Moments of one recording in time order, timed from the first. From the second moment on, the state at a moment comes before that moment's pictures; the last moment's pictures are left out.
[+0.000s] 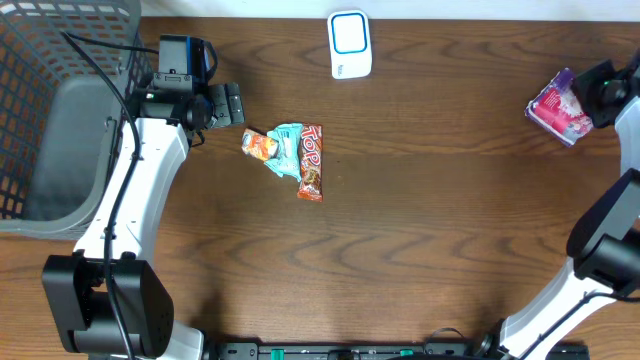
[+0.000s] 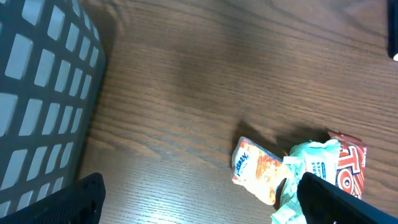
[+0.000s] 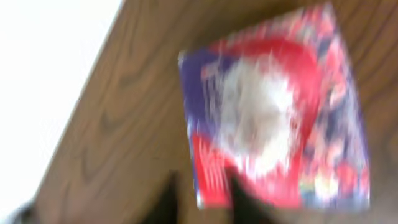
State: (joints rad) left arm -0.07 1.68 1.41 -0.74 -0.09 -0.22; right arm -0.45 2.08 1.71 -0.54 -0.19 0.62
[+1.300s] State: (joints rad) left arm -0.07 1.68 1.41 -0.74 -0.09 -0.22; right arm -0.38 2.11 1.39 0.27 -0.18 0.63
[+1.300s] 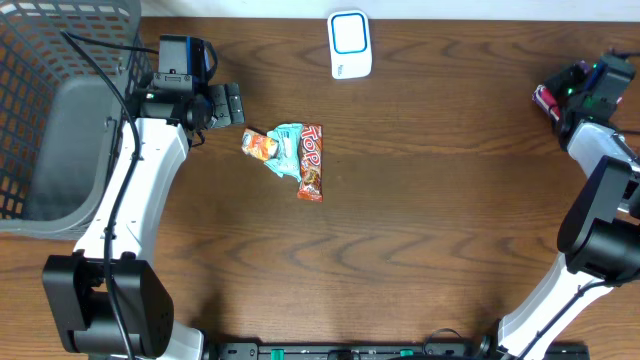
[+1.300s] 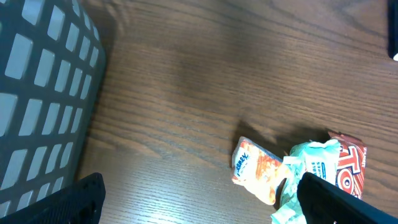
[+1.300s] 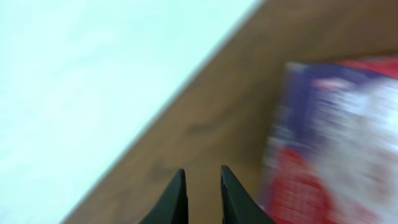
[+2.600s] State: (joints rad) left arm -0.07 1.68 1.41 -0.74 -0.09 -0.22; right arm 0.13 2.11 1.45 -0.21 -0.60 0.38
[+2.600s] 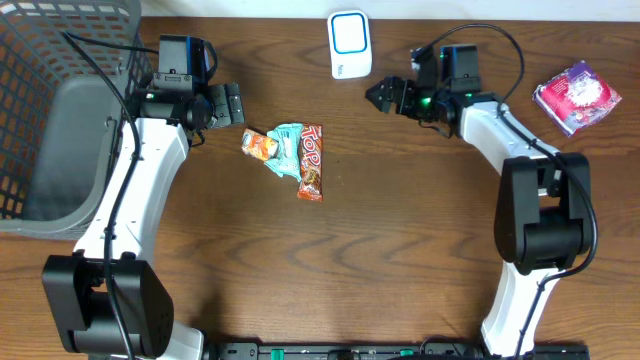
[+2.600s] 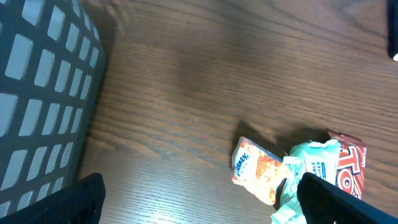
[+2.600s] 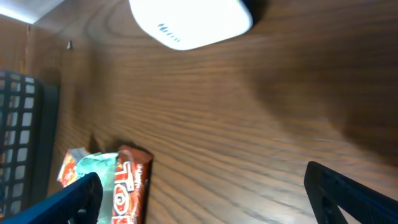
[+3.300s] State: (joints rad) left arm -0.07 1.68 1.41 -0.74 -0.09 -0.22; right arm 0.24 2.11 1.45 -0.21 -0.67 0.40
